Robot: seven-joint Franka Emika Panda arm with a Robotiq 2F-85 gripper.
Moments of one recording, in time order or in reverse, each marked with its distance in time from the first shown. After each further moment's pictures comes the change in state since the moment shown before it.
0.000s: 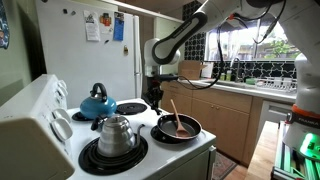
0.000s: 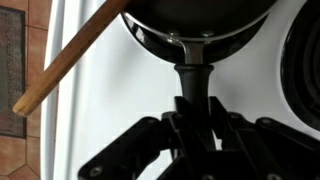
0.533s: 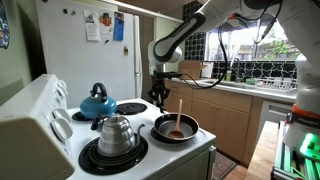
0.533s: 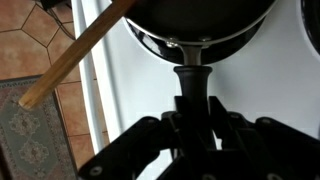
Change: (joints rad) arm -0.026 -0.004 -0.051 0.019 0.081 -0.097 0.231
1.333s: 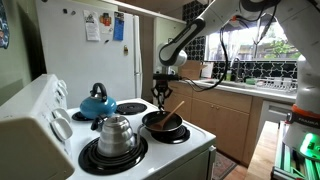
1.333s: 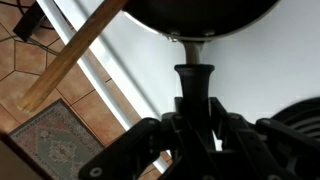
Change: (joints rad) arm -0.047 -0.002 -0.055 -0.057 0.038 0.192 0.303
